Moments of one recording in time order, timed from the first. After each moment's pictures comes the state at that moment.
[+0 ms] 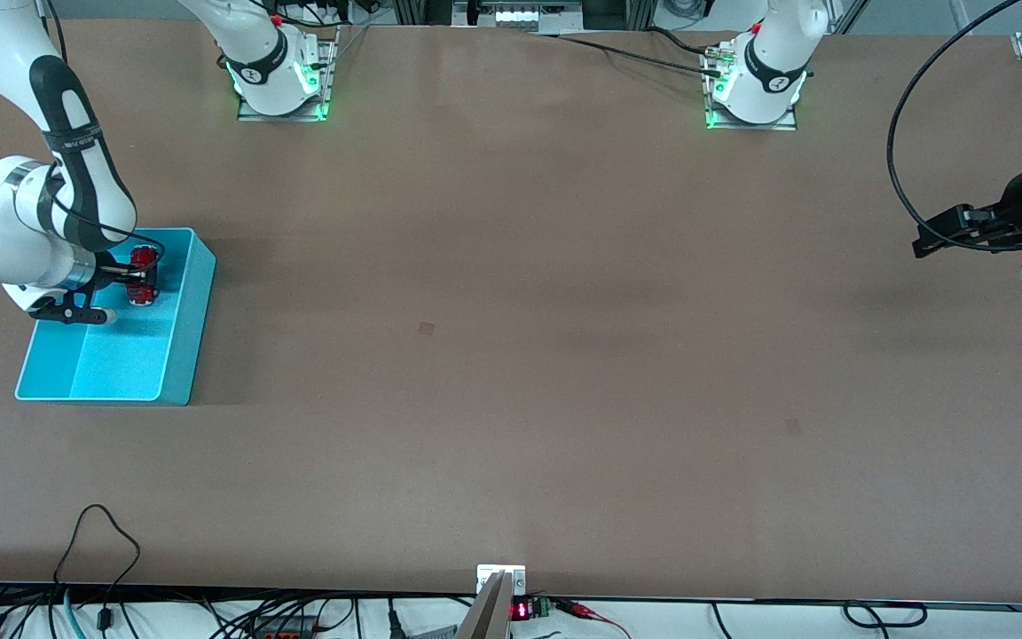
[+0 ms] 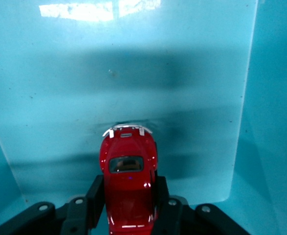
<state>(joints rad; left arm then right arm) 0.05 0.09 -0.02 -1.55 -0.01 1.57 -0.05 -0.04 0.40 -0.29 -2.15 -0.04 2.30 -0.21</state>
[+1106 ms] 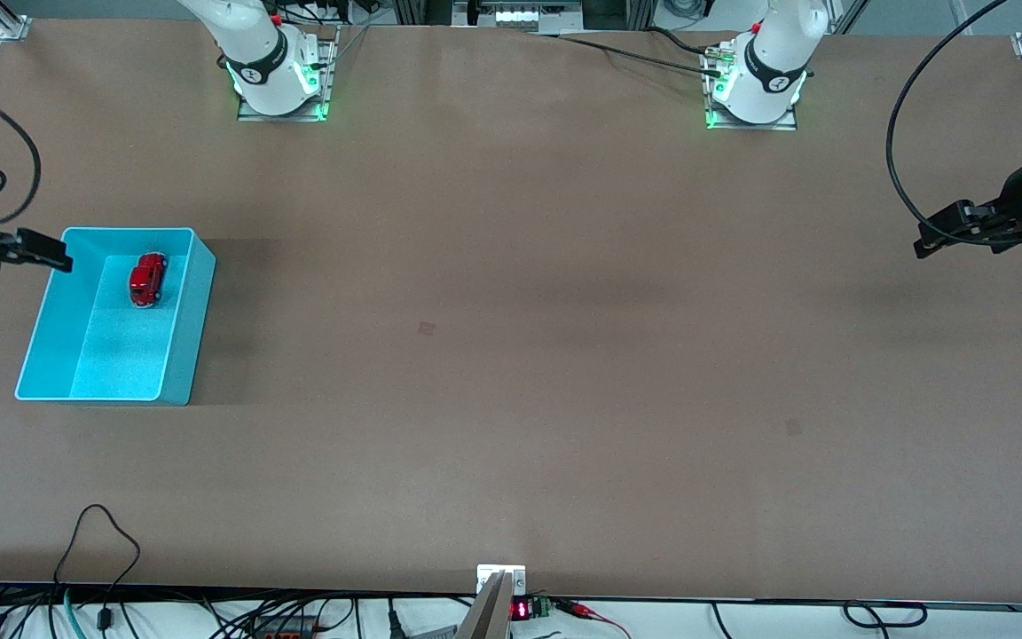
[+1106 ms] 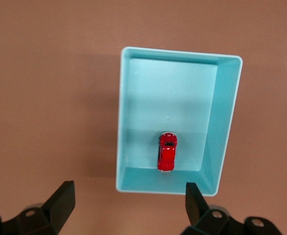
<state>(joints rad) 0.05 0.03 -0.02 -1.63 -0.01 1.65 -0.05 0.00 0.13 -0.14 -1.58 -0.04 1.62 -0.21</state>
